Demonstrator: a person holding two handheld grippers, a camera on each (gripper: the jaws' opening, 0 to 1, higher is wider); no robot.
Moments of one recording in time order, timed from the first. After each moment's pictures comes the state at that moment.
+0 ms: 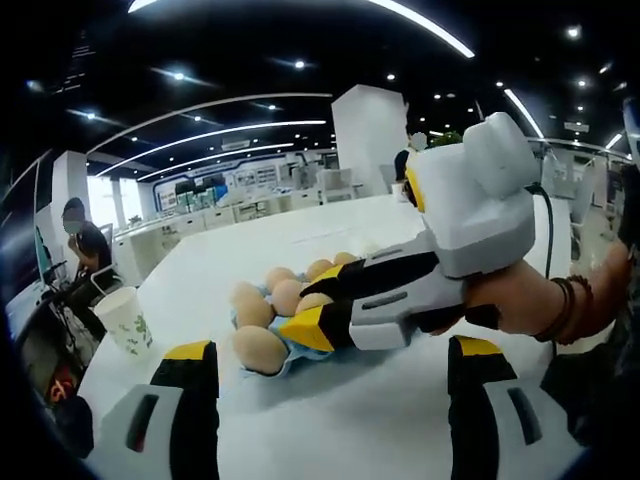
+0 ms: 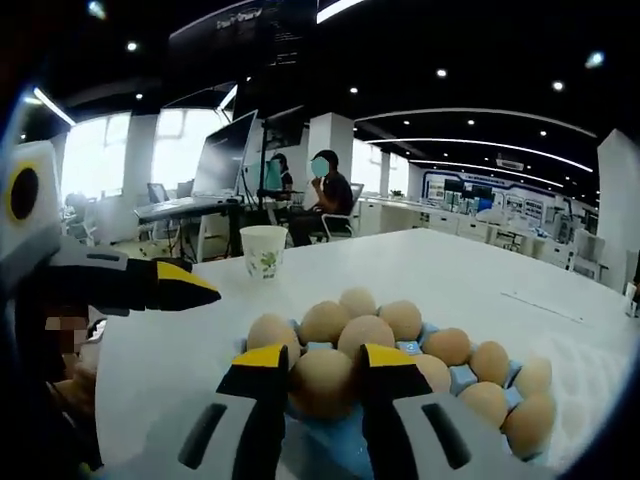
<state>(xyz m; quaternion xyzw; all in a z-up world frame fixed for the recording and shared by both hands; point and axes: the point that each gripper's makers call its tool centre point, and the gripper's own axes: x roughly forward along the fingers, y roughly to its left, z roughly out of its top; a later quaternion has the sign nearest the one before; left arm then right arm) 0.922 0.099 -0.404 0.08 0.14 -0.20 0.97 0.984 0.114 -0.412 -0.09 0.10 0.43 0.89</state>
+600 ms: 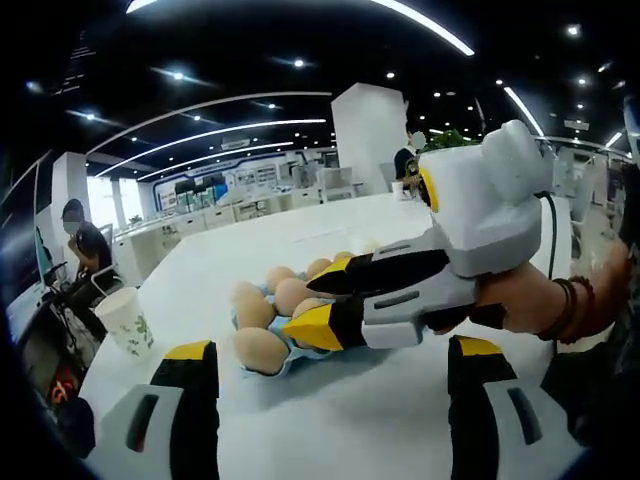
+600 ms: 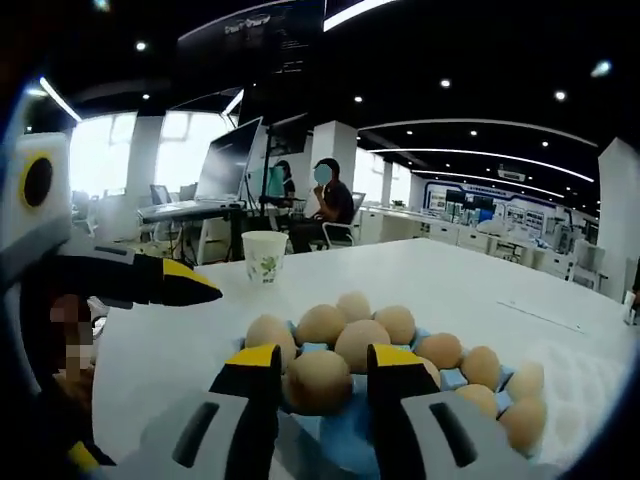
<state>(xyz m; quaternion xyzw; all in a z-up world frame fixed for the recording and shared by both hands) 0.919 0.098 -0.405 0.08 0.14 -0.20 0.97 0.980 0.102 -0.404 -0.09 0.07 0.43 0.90</state>
